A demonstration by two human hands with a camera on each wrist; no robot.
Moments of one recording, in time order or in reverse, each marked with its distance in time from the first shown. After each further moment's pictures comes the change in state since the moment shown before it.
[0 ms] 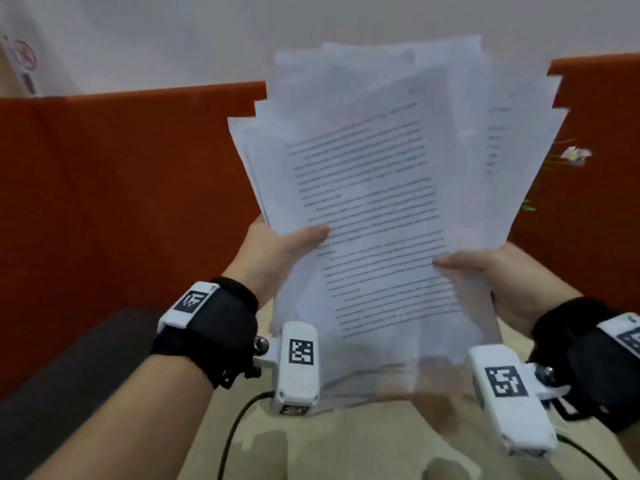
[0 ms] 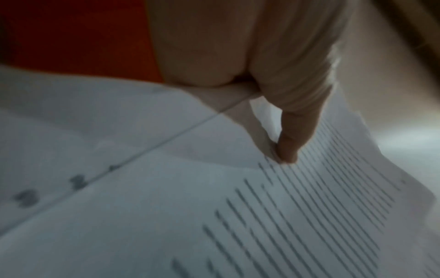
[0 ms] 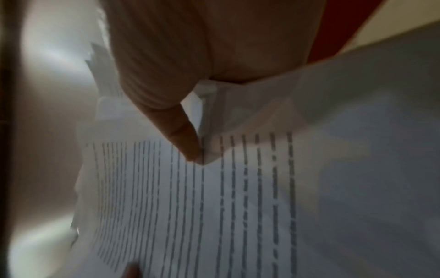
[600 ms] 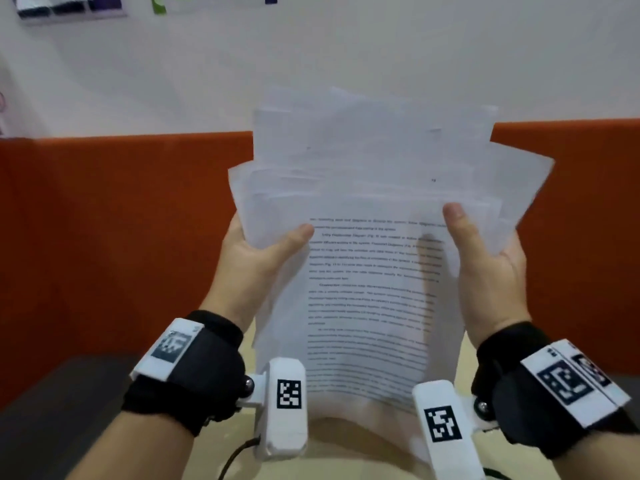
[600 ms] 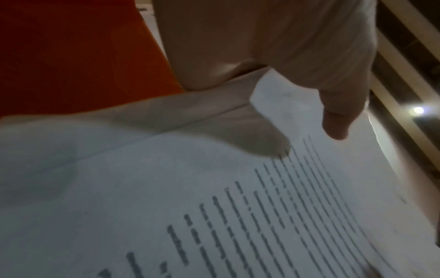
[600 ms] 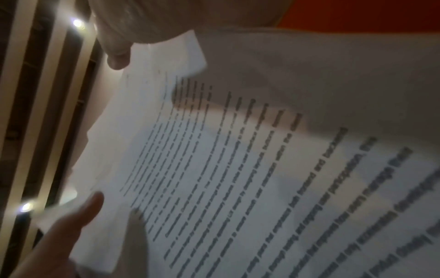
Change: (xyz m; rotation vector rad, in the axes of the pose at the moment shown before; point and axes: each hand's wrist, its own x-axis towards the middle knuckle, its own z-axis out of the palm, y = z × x) left_hand -0.009 0.044 0.030 0.035 -0.046 0.276; right_hand -0.023 -0.049 0.013 0.111 0.414 -0.568
